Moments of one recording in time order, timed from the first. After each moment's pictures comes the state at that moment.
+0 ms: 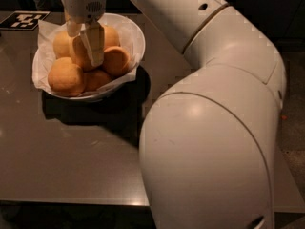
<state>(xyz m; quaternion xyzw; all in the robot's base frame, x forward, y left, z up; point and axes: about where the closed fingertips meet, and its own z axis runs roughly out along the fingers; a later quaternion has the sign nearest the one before) 0.620 0.172 0.945 -0.90 0.42 0.00 0.14</state>
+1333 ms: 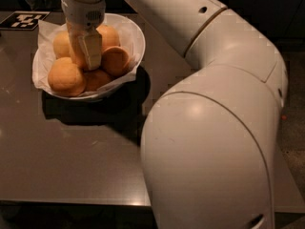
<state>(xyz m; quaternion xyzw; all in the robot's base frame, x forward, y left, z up) 0.625 0.181 0.928 -0.90 0.42 0.01 0.15</state>
